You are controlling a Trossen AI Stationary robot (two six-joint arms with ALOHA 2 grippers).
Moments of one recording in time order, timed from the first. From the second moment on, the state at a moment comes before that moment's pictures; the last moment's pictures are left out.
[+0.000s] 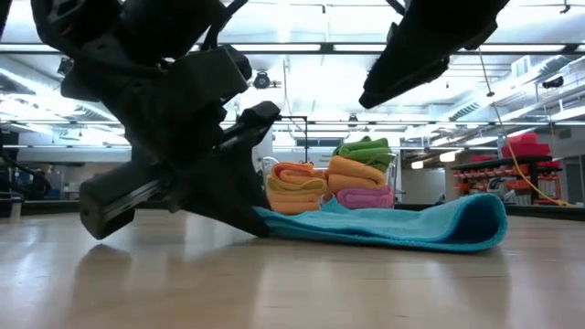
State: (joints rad) left arm -0.35 1.90 0.82 0.31 -0.27 0.56; right arm 0.54 1.73 1.13 -0.34 0.47 0.50
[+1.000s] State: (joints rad) left arm -0.41 1.84 1.13 -0.23 -0.22 0.14; right arm 0.65 1.96 1.14 -0.09 0.66 0.59
